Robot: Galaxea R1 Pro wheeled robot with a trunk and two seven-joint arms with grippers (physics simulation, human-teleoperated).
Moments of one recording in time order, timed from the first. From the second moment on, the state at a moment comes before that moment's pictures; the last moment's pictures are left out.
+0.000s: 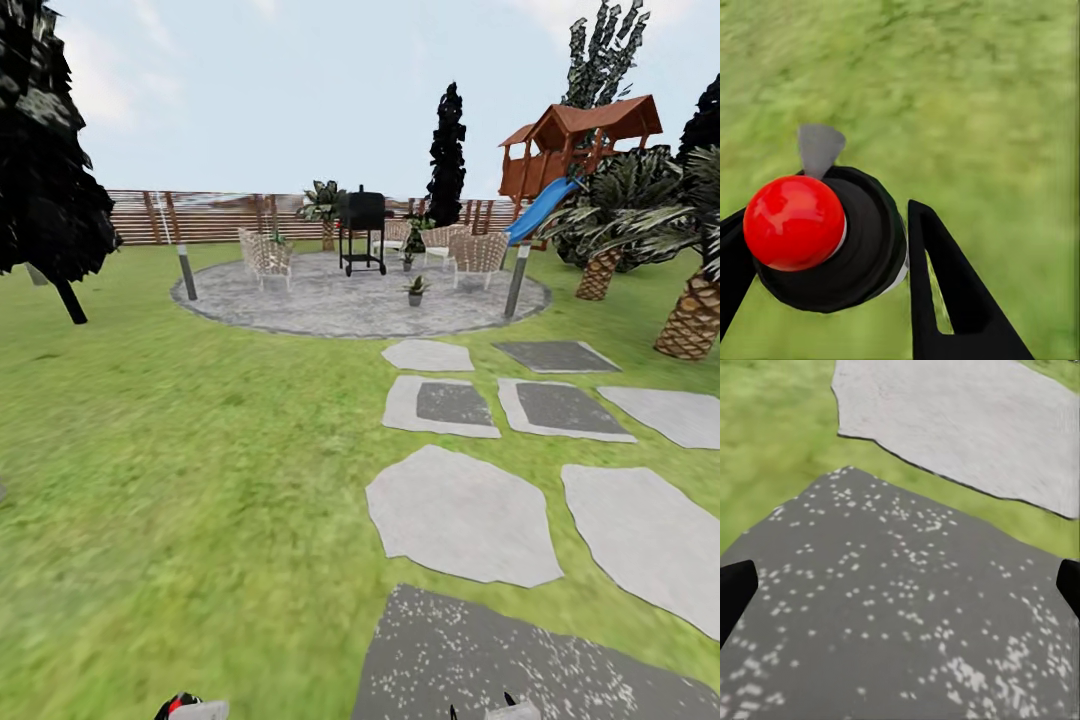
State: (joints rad) left arm -0.16 0.00 0.05 -0.41 -0.09 -0.52 0.22; right arm -0.32 0.04 0.18 -0.03 0.14 -0.78 -0.24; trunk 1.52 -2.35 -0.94
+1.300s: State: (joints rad) left arm -0.16 0.00 0.05 -0.41 -0.09 -0.52 0.22; right arm -0.32 0.03 0.18 -0.03 0.14 -0.78 -0.23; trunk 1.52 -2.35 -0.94
